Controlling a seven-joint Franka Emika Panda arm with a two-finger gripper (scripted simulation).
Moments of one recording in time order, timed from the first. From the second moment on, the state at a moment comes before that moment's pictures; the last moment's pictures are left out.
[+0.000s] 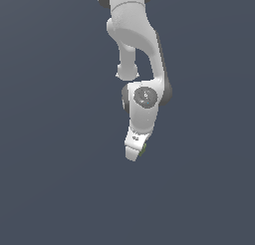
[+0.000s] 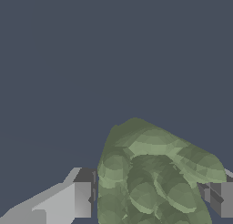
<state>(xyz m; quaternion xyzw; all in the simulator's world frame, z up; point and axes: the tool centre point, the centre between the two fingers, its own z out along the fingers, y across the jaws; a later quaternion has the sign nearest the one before) 0.032 0.050 0.076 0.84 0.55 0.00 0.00</state>
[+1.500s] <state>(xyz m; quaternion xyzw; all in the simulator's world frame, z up) -0.075 -0.084 0.208 0.84 0.55 0.00 0.00</state>
